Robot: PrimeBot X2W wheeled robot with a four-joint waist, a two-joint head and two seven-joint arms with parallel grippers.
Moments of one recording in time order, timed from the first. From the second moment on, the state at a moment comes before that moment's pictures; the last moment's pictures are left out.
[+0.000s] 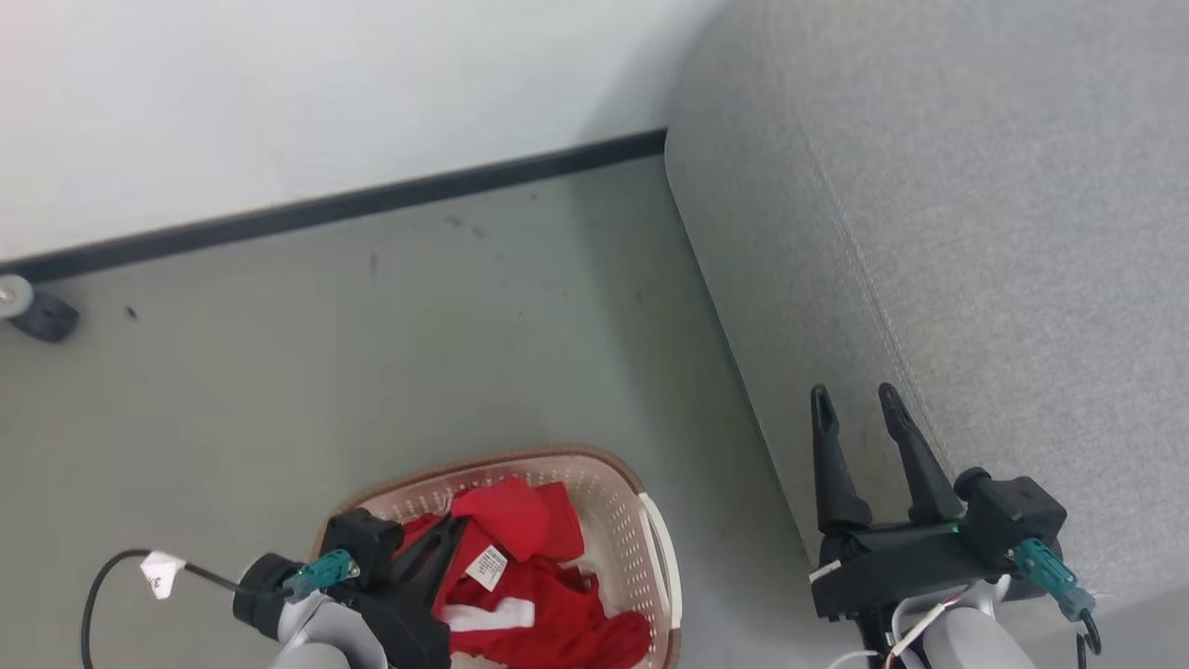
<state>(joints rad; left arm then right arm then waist) -0.54 0.25 -0.79 0.76 -0.65 -0.12 -0.22 -0.31 -0.06 0.33 0.22 0.40 -0.10 -0.26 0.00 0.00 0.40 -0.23</state>
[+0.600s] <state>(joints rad) -0.46 0.29 -0.79 0.47 -0.80 -0.12 -0.24 -0.23 -0.11 0.27 0.28 0.41 -0.01 -0.26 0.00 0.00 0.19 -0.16</state>
